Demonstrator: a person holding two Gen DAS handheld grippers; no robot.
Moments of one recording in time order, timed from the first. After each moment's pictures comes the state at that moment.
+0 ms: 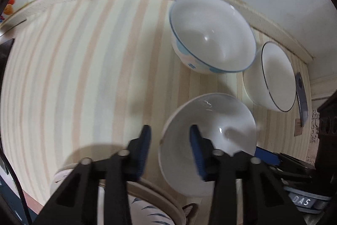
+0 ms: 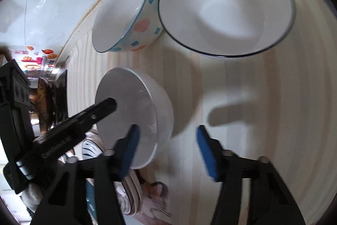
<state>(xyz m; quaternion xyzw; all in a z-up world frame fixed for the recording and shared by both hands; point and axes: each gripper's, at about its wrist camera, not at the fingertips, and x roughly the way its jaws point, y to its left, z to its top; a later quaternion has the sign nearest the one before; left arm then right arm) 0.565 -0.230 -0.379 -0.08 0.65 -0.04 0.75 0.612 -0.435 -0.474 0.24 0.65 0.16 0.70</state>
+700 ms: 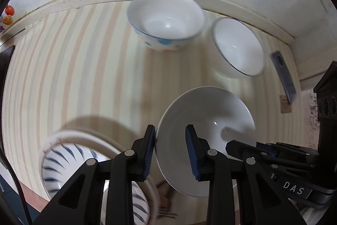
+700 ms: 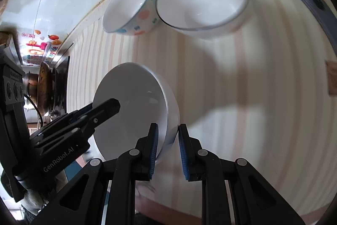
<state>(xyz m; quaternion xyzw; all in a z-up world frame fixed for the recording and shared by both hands) 0.510 -0.276 -0.342 -0.06 0.63 -0.07 0.77 0.557 -0.462 -0.439 0.20 0.65 0.16 0.72</state>
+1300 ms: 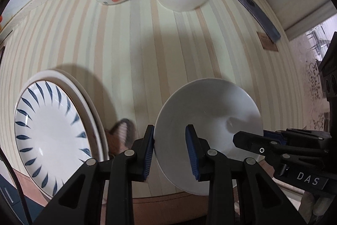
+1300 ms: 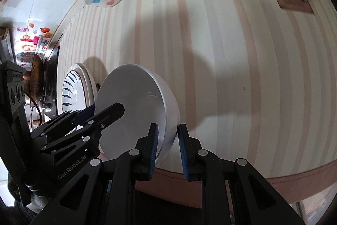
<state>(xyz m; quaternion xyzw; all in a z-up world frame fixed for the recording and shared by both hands) 0.422 -0.344 -0.369 0.00 0.65 -0.12 0.75 0.446 -0.524 -0.462 0.21 0.66 0.13 0.70</state>
